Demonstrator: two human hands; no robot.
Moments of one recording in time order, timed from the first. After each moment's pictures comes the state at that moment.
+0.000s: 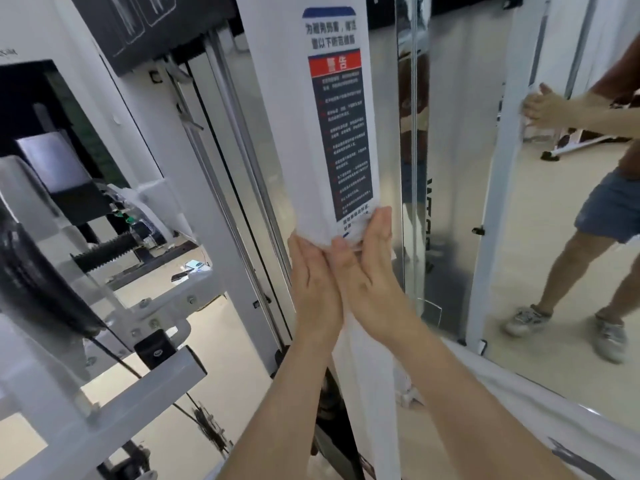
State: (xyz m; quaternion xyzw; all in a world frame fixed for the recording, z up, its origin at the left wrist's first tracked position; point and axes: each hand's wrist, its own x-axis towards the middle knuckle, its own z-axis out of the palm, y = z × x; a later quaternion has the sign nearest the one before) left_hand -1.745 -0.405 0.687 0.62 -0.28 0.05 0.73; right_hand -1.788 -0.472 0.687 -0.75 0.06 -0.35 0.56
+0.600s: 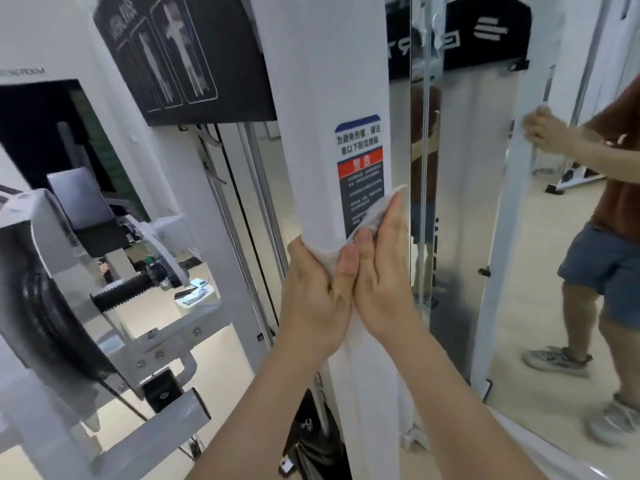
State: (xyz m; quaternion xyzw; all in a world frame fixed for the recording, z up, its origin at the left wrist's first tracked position) left_hand -1.732 -0.396 0.773 0.75 -0.36 0.13 0.55; right_hand -1.751 -0.491 0.758 -0.71 0.01 -0.51 0.49
